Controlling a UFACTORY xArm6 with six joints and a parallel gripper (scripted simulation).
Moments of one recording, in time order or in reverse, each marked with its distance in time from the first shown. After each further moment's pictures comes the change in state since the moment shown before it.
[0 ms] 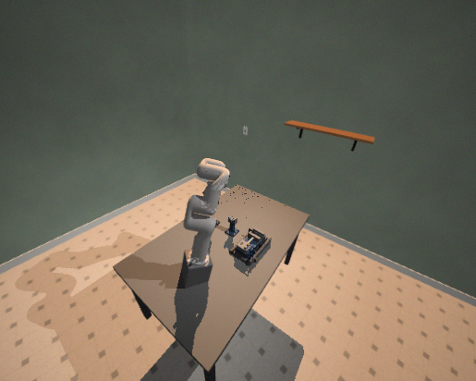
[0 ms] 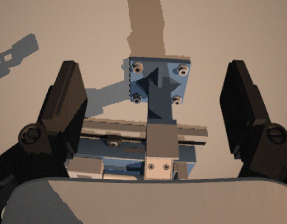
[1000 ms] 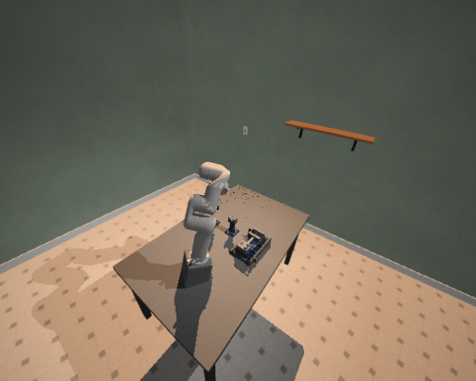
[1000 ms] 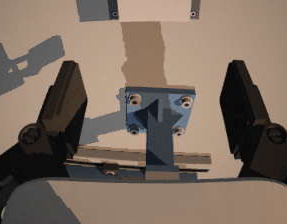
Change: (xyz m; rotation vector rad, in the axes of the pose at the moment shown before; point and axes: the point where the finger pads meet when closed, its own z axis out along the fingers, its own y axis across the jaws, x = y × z) arm 0.001 0.001 0.064 -0.002 0.001 0.000
